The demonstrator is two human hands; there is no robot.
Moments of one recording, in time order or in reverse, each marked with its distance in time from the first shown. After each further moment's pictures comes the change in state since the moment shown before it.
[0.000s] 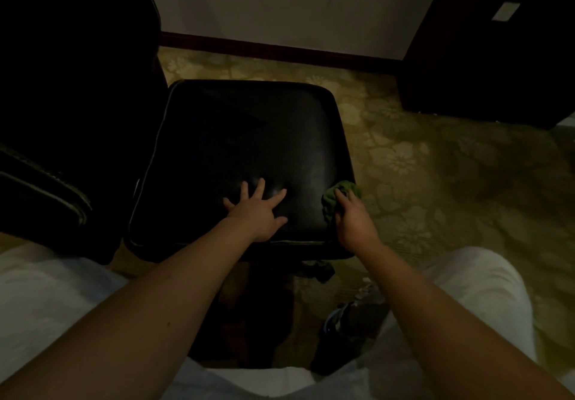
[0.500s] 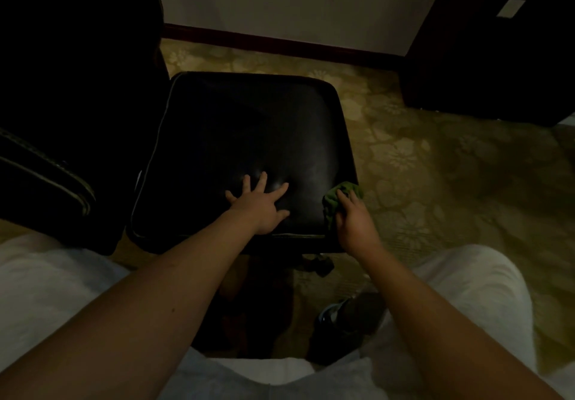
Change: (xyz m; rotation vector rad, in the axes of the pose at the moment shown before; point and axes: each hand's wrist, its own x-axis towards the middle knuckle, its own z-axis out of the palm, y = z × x) left_hand 0.002 0.000 0.002 -0.009 0.001 -0.008; right_hand -0.018 -0.002 0.006 0.012 0.035 -0.010
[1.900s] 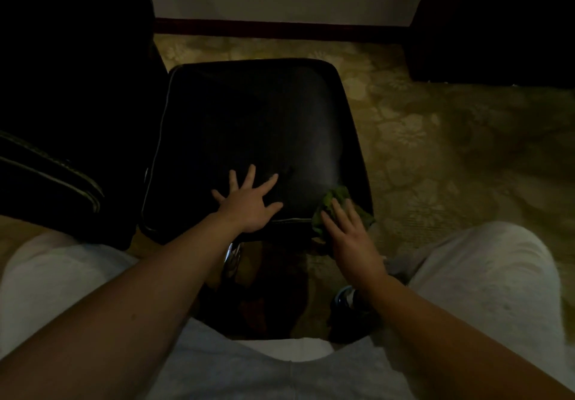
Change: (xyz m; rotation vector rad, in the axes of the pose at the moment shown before) left_hand -0.015 -0.024 0.014 -0.061 0.040 -0.087; right_hand -0.074 0.009 0.033 -0.357 0.043 -0.417
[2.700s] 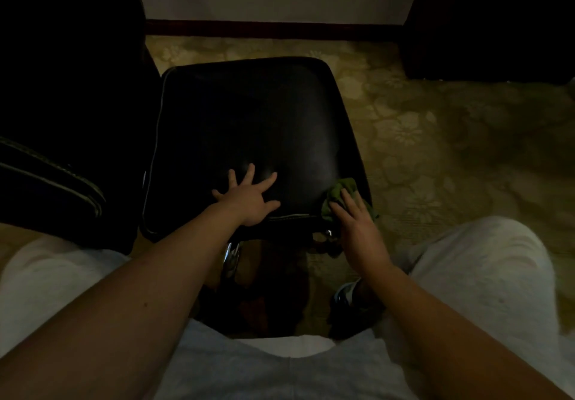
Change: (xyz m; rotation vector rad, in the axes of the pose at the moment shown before) left_hand 0.001 0.006 -0.011 0.043 -0.114 0.004; right_hand 0.006 0.014 -0.008 0.165 0.050 0.148
